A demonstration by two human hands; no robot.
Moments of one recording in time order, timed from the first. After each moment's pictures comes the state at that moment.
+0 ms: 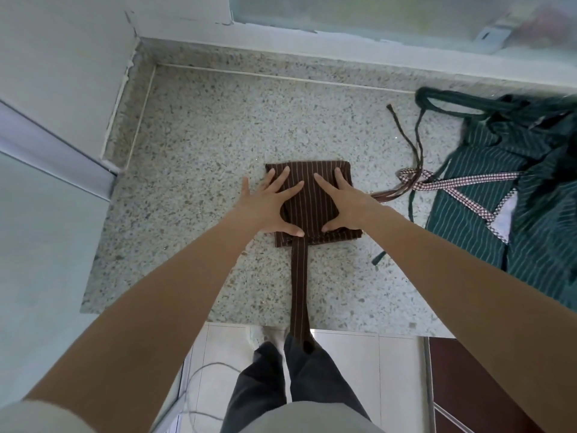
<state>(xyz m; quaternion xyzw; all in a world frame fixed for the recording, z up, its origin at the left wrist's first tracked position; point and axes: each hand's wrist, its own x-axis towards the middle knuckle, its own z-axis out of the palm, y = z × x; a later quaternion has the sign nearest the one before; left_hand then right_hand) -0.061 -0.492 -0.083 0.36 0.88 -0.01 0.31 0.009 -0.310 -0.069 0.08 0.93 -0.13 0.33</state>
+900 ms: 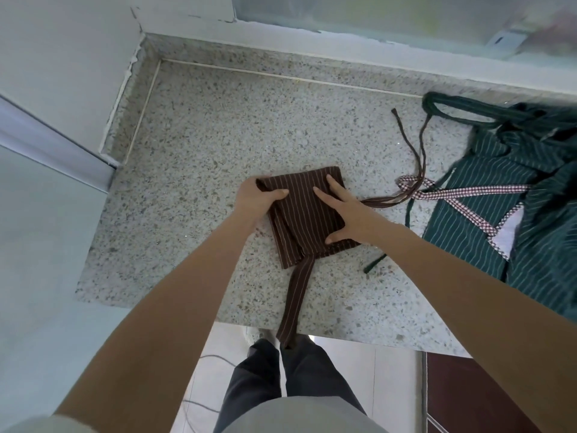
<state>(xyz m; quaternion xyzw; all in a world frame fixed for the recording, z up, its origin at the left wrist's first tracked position) -0.053 -0.473 -0.067 -0.13 0.77 0.54 0.31 0.030 -0.276 -0.091 -0.01 0.91 -0.28 0.29</state>
